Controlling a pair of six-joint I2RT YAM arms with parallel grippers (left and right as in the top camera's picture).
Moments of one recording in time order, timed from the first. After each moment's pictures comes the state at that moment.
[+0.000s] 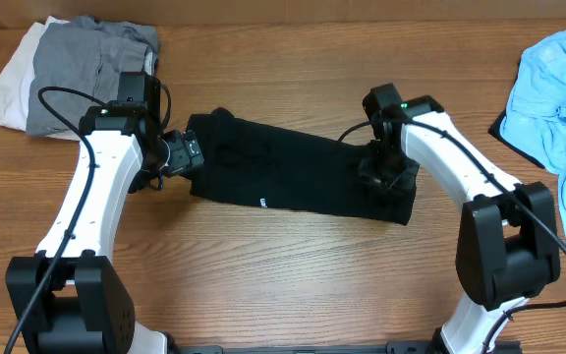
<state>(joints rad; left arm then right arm) -0.01 1.69 1.35 -1.04 0.02 -0.42 0.28 1.92 1.44 -1.13 0.01 0.66</state>
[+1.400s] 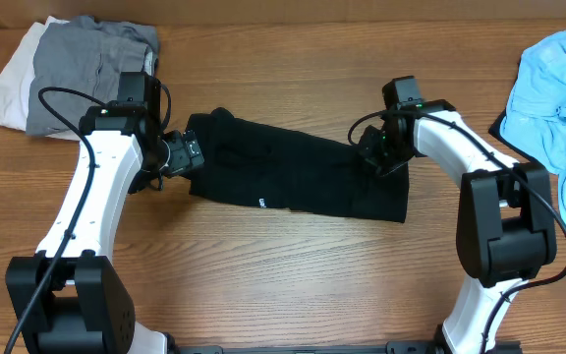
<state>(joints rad) -0.01 1.69 1.35 -1.04 0.02 -0.42 0.18 2.03 1.37 -0.75 -0.29 0.59</state>
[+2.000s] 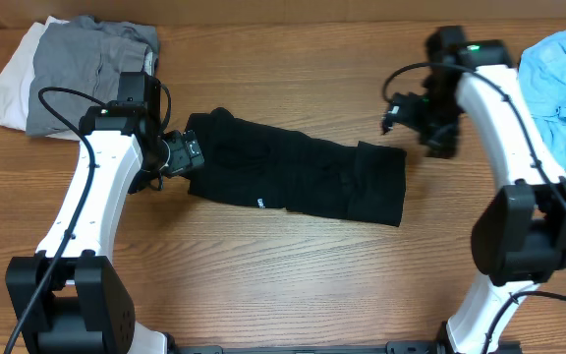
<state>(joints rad) -0.01 1.69 1.35 -1.04 0.02 -0.42 0.02 2.01 1.83 -1.42 -0.15 0.48</state>
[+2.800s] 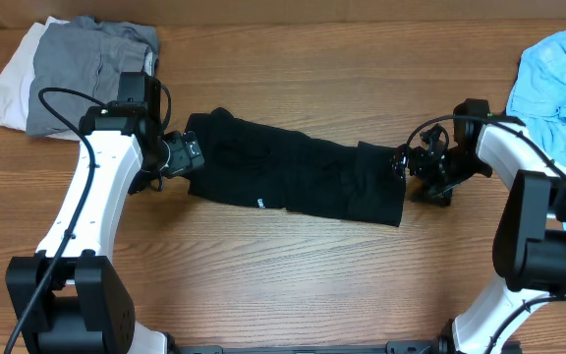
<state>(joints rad) -0.01 1.69 1.35 -1.05 0.02 -0.42 -0.12 1.97 1.23 -0.91 -0.58 0.16</state>
